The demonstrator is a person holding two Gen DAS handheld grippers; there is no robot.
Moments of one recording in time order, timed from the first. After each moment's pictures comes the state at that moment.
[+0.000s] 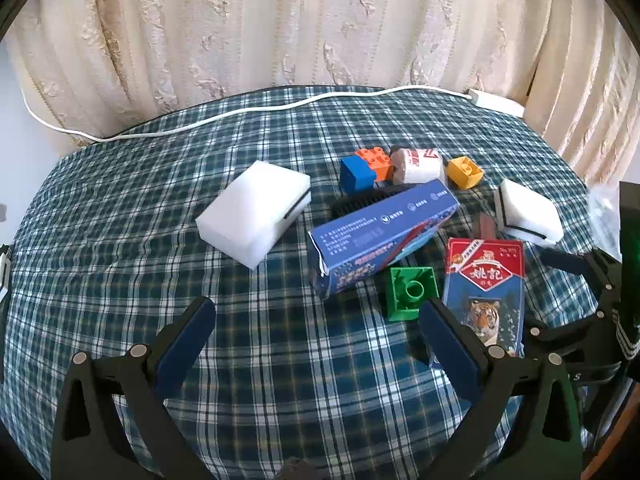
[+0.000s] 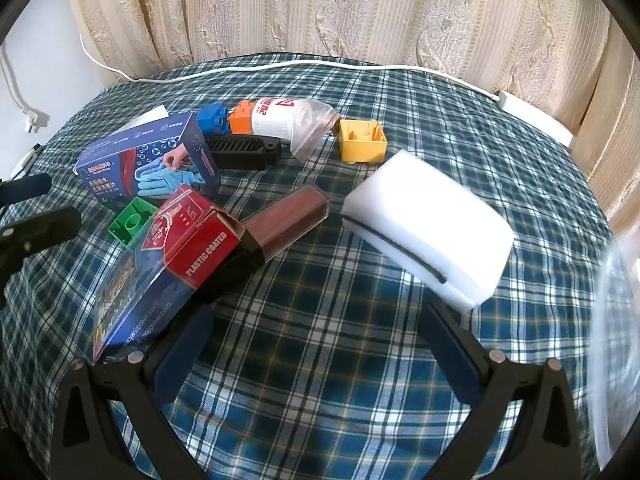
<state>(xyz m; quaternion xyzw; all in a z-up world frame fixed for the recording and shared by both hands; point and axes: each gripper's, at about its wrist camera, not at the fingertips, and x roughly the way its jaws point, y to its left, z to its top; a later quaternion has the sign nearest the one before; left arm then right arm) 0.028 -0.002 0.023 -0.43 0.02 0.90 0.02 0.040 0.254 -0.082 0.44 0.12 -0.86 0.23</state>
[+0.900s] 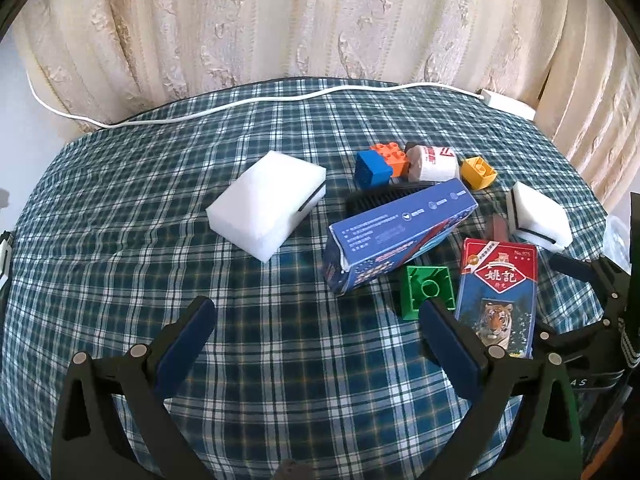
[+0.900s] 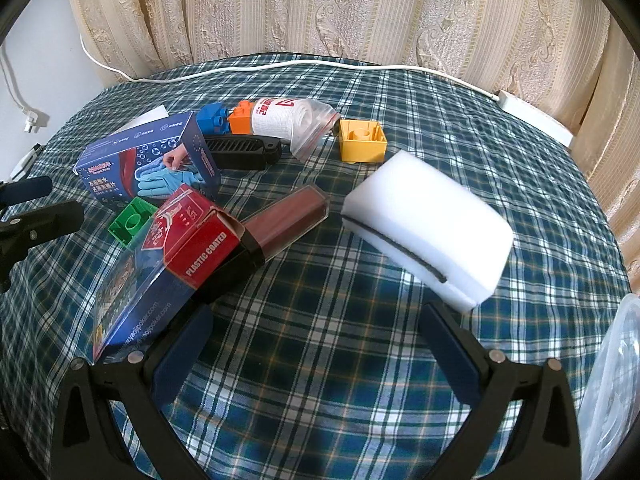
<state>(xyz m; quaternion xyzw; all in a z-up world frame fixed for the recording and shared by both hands) 0.029 0.000 0.021 -0.45 0.00 0.89 0.00 0.040 0.253 -0.082 0.44 0.12 -0.86 0.23</state>
